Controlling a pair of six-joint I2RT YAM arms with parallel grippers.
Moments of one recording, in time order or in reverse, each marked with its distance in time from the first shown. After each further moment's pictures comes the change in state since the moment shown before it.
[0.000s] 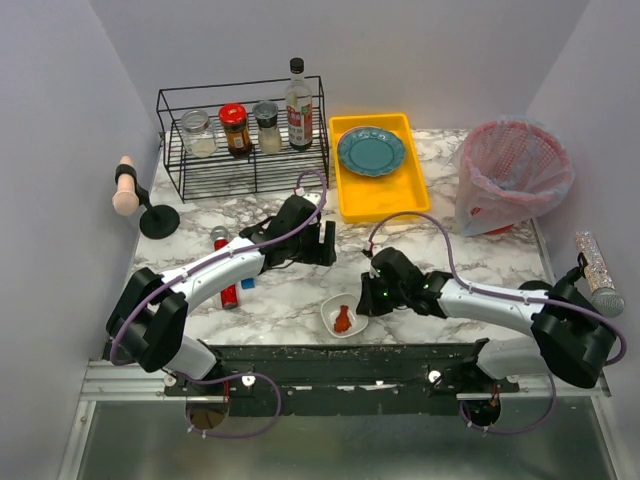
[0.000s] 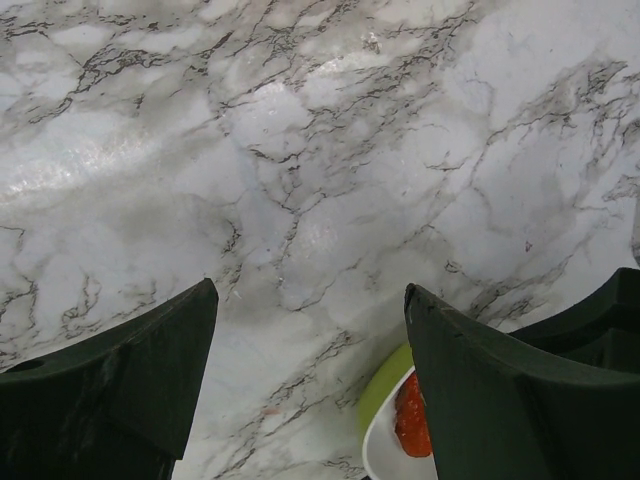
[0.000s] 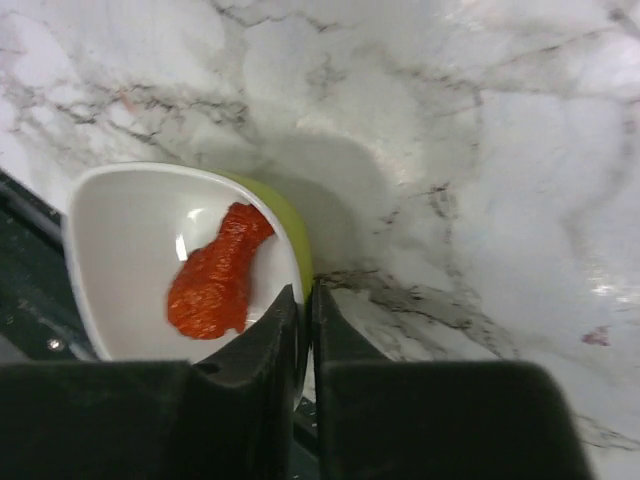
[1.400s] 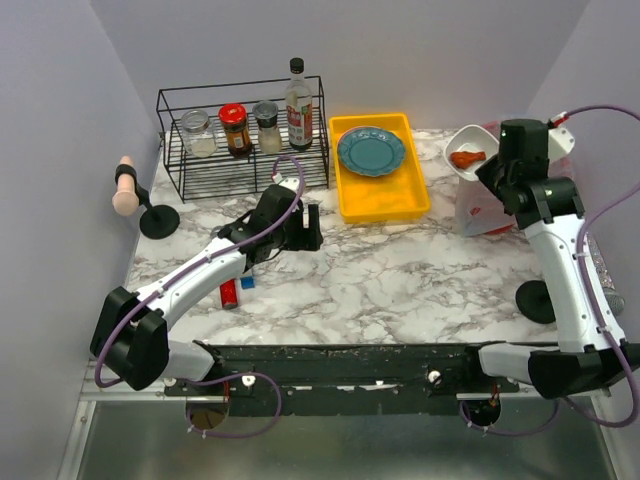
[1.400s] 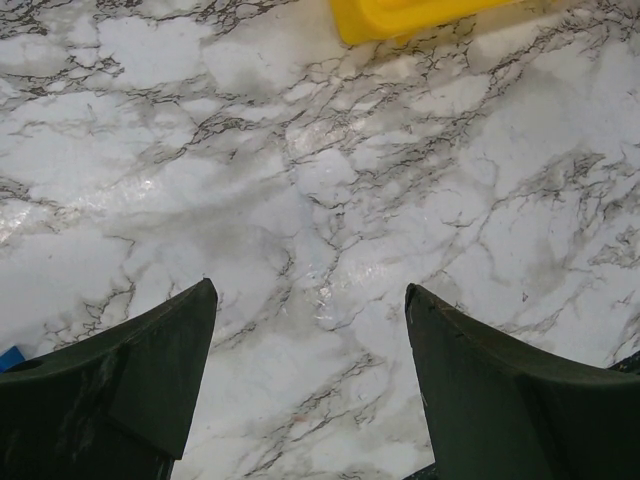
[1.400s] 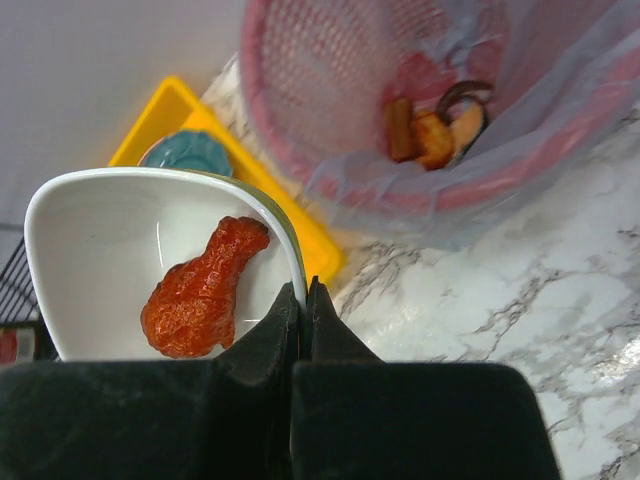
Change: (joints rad) left arm 0.080 -0.116 0.014 -0.030 -0.072 0.004; right arm -0.668 -0.072 0.945 -0.709 0.621 0.219
